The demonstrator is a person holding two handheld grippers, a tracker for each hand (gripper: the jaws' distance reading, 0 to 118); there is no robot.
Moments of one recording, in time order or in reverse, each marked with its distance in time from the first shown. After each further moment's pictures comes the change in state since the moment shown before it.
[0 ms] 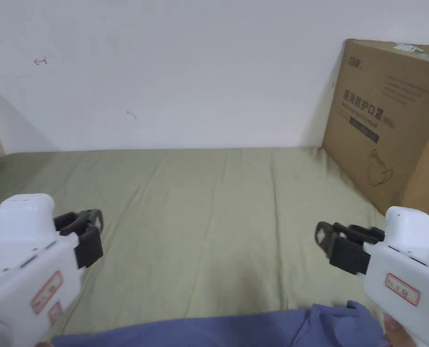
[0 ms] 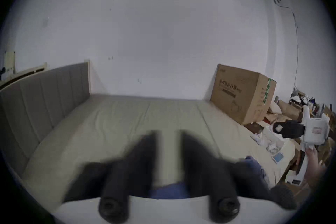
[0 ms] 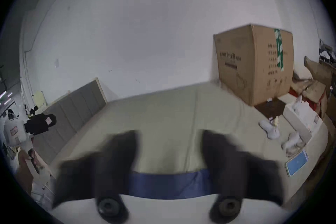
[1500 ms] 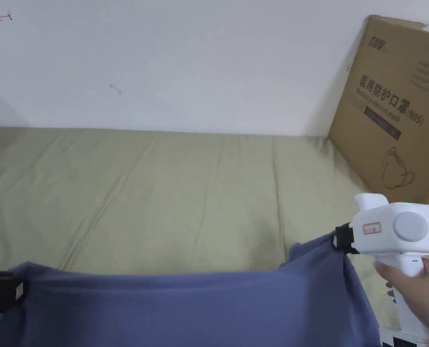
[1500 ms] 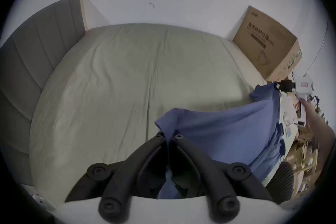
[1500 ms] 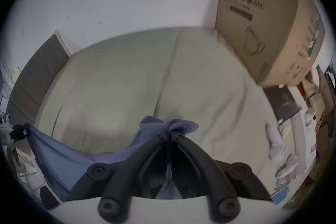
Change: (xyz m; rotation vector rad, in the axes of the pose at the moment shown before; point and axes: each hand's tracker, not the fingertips) left arm -0.145 -0.035 -0.160 -0.637 0.016 0.088; right arm 0.123 0.034 -0.257 -0.548 -0.154 0.091
